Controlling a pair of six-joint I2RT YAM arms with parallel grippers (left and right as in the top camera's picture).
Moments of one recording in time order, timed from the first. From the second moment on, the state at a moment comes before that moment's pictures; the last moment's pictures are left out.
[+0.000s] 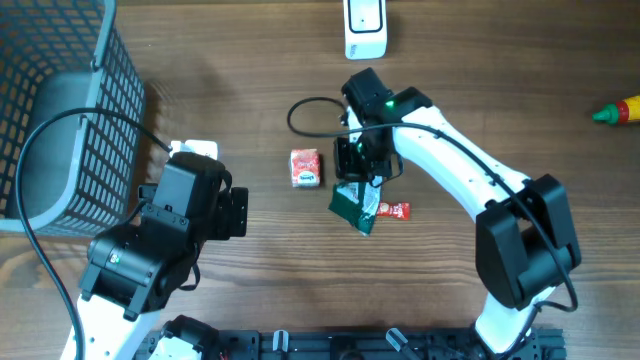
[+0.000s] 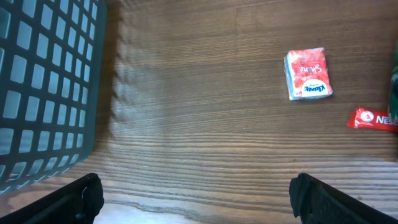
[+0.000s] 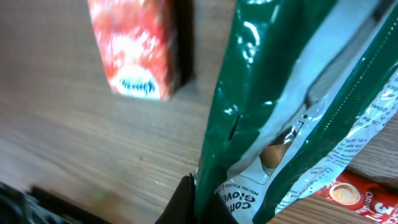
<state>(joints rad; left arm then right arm) -0.41 0.96 1.12 -1.18 -0.32 -0.25 0.53 1.92 1.46 -0.99 -0.36 0.44</state>
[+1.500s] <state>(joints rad) -0.41 0.96 1.12 -1.18 -0.32 -0.25 0.24 1.93 1.46 -0.84 -0.39 0.01</state>
